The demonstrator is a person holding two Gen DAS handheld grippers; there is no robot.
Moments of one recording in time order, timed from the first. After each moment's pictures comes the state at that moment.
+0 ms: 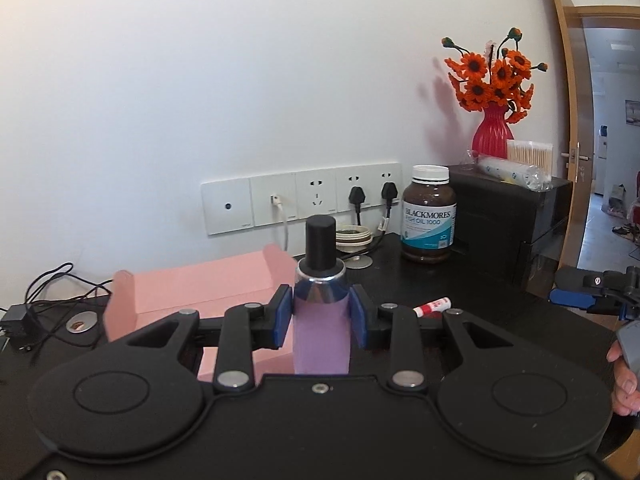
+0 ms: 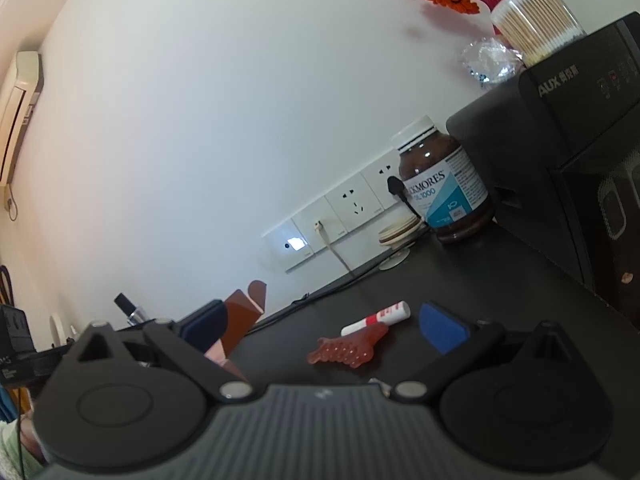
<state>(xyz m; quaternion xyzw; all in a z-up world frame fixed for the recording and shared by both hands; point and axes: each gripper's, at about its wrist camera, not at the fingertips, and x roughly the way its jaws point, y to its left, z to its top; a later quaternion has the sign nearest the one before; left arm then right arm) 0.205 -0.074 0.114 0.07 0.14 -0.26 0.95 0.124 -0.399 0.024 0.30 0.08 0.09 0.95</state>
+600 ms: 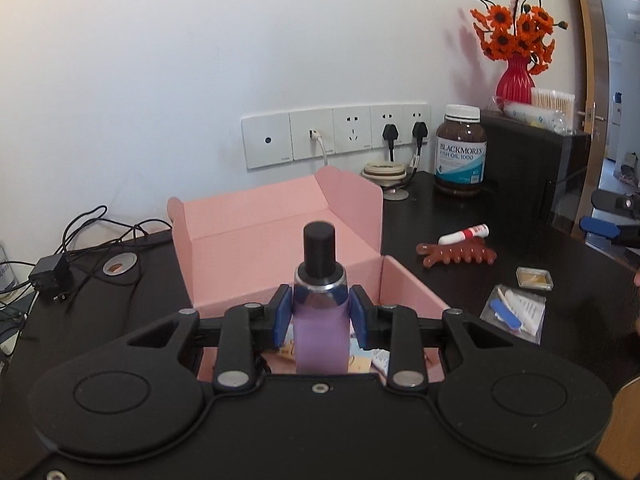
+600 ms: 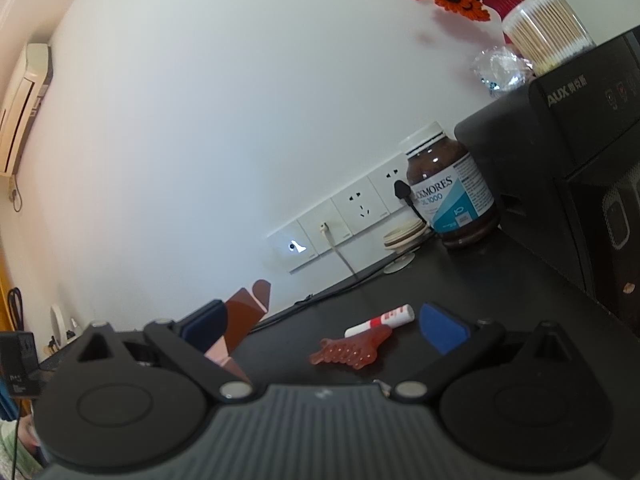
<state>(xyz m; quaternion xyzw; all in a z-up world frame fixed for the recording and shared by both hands) 0.209 -0.024 0.084 0.10 0.21 -0.24 0.94 0.122 -0.396 0.026 0.28 0.07 0.10 0.95</state>
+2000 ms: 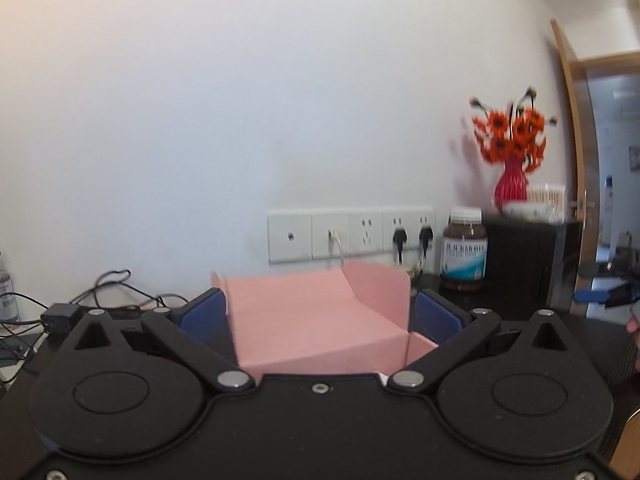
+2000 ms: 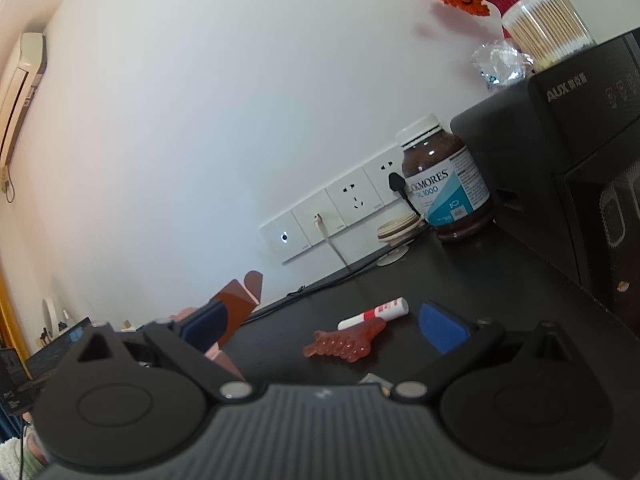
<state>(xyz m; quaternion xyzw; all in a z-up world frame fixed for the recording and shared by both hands) 0.188 0.048 0.080 0.01 0.03 -0.25 0.97 0.124 -0.392 0.025 0.27 0.09 0.09 0.95</state>
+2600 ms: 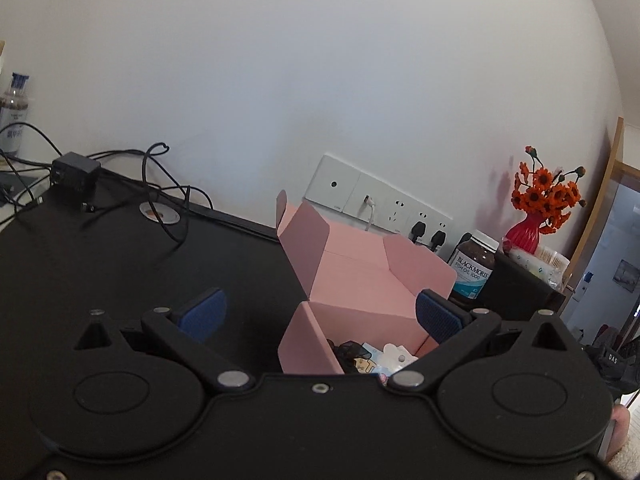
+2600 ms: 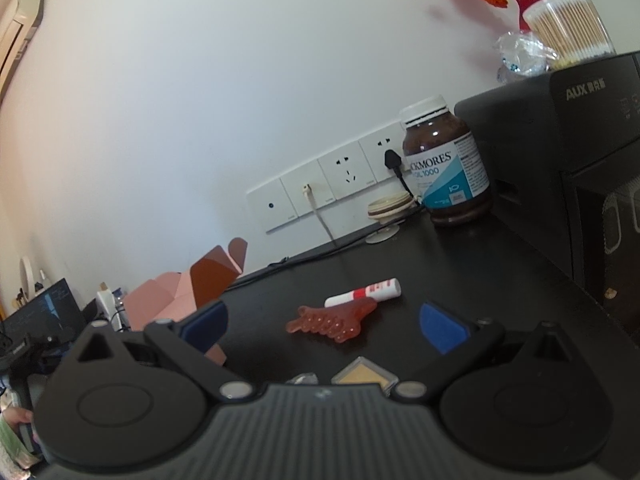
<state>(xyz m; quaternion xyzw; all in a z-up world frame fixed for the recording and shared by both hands) 0.253 0.116 0.053 -0.18 0.18 -0.26 0.93 0.139 -0.375 0.028 0.23 0.14 0.07 0.96</state>
